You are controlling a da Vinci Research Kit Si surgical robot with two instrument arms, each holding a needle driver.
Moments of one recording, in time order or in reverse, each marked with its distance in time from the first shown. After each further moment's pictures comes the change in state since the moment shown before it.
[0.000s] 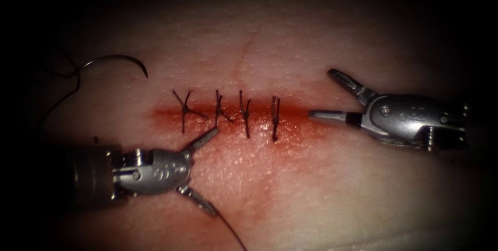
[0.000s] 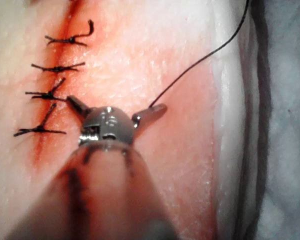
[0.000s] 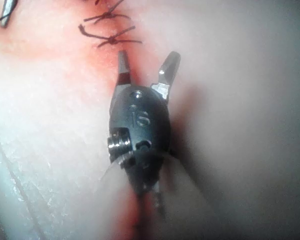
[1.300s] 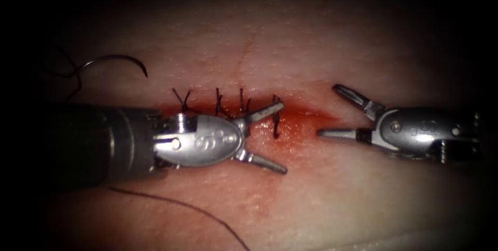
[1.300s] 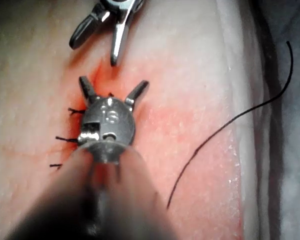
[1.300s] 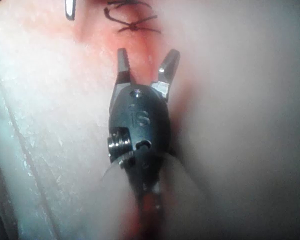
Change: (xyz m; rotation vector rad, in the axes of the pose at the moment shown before) right arm 0.000 -0.001 -0.002 0.084 0.015 -0.056; left arm 0.011 -0.005 0.002 0.062 0.182 -0.063
